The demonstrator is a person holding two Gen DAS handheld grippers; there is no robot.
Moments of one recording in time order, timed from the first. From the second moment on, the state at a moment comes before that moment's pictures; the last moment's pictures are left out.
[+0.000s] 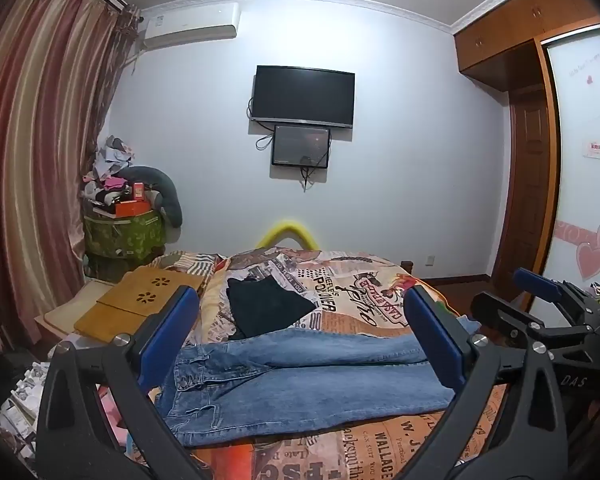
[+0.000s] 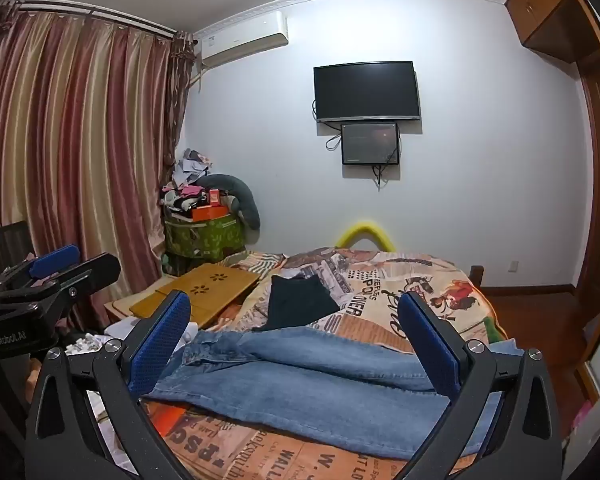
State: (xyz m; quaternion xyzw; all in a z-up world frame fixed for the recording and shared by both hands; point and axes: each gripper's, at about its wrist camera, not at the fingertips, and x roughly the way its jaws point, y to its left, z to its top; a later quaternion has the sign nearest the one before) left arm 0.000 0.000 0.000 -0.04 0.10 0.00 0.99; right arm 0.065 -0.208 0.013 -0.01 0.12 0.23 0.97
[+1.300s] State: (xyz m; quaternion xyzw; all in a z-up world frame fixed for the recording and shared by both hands) left arm 0.012 0.012 -0.008 -0.04 0.12 0.01 0.99; right arm 0.069 -0.212 0.013 -0.01 0.12 0.22 0.97
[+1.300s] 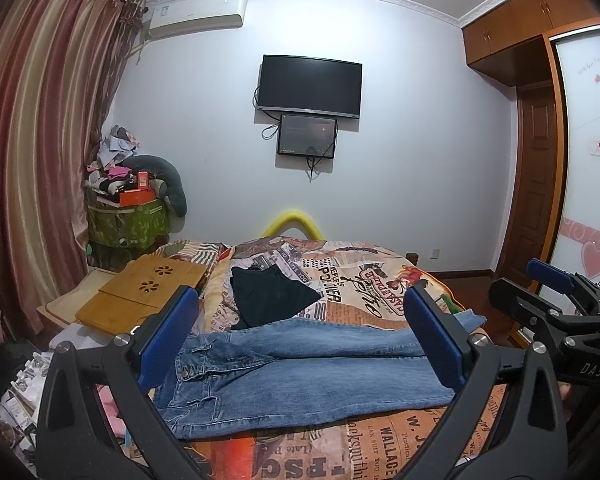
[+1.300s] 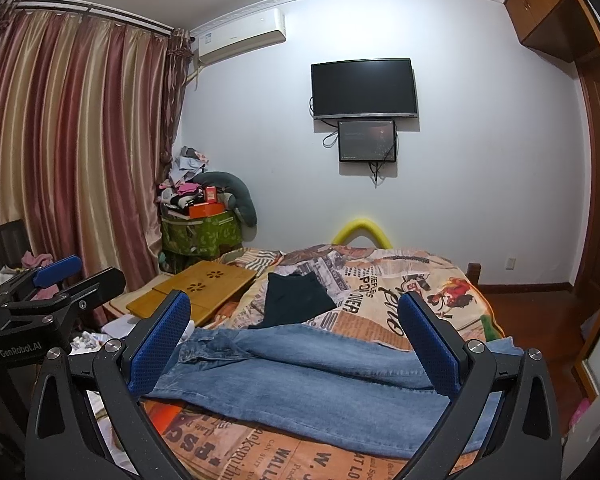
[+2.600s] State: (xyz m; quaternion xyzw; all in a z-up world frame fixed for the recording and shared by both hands) left arm 0.008 0.000 -0.002 -0.03 0.11 0.00 0.99; right arm 0.068 -0.213 0.014 -0.01 0.12 0.22 0.97
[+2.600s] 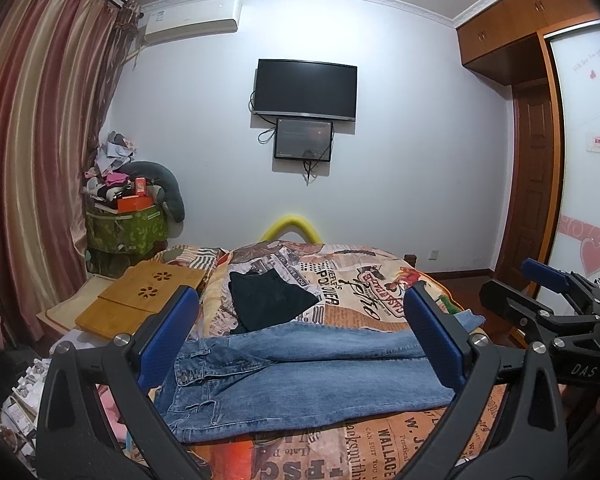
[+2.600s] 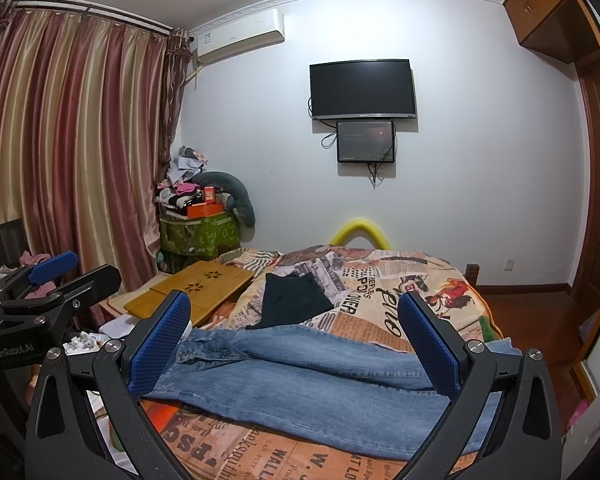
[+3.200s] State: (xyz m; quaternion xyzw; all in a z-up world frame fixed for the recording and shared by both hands) left arm 0.039 0.010 -0.014 -0.04 0.14 0.00 0.99; right arm 0.092 -0.210 0.003 -0.01 0.14 0.22 0.96
